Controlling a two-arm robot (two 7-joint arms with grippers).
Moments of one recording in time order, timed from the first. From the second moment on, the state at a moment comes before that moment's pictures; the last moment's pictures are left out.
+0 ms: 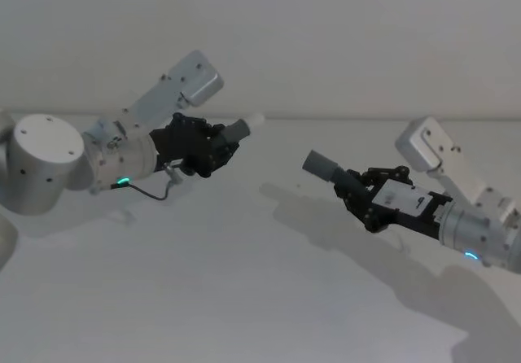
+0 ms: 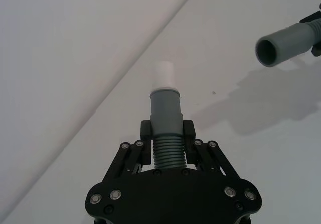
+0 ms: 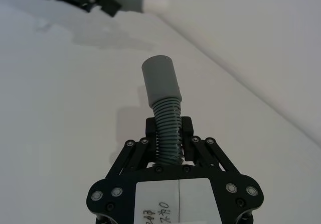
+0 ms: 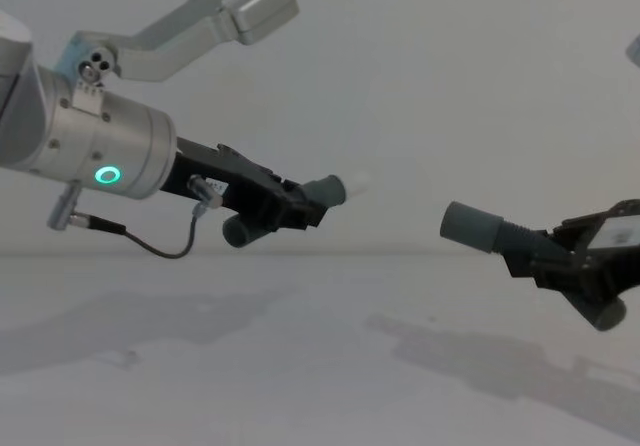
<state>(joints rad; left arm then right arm) -0.65 0.39 0.59 -1.42 -0.14 0.39 -0.55 0.31 0.53 -0.37 -1.58 0.17 0.23 0.56</state>
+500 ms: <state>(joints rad) -0.74 0.46 0.64 -1.34 -0.17 0.24 -0.77 0.33 0.65 -0.40 -1.58 0.20 0.09 0.75</state>
